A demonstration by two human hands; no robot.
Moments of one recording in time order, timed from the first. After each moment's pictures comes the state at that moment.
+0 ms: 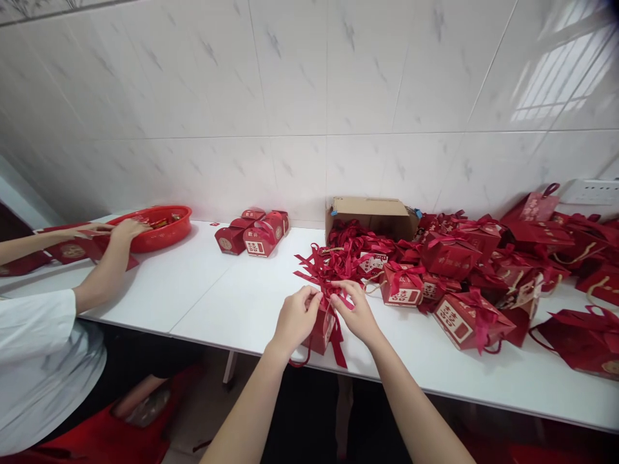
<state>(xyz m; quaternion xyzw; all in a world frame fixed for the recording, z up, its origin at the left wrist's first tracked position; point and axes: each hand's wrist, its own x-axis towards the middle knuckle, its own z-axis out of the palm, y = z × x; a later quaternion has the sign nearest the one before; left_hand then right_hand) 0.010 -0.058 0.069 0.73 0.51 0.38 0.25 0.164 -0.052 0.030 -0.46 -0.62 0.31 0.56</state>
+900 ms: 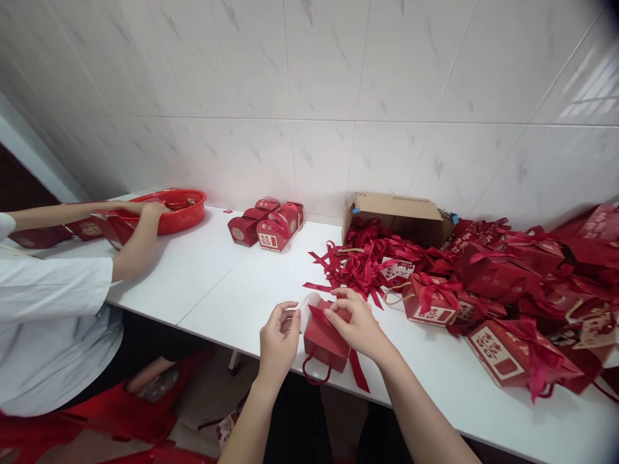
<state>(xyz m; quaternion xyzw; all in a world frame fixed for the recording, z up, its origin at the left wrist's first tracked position) -0.043 -0.060 0.016 0.50 0.57 0.55 0.34 0.126 -0.038 0.051 -0.51 -0.72 0.29 0.37</state>
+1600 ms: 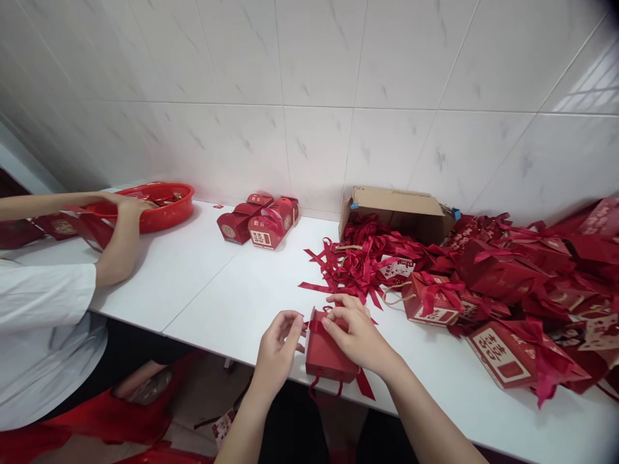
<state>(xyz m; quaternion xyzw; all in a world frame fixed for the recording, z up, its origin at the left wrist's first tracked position) -0.042 -0.061 0.029 0.50 0.54 0.49 0.45 0.129 -0.039 0.056 -0.51 -0.73 0.33 0.31</state>
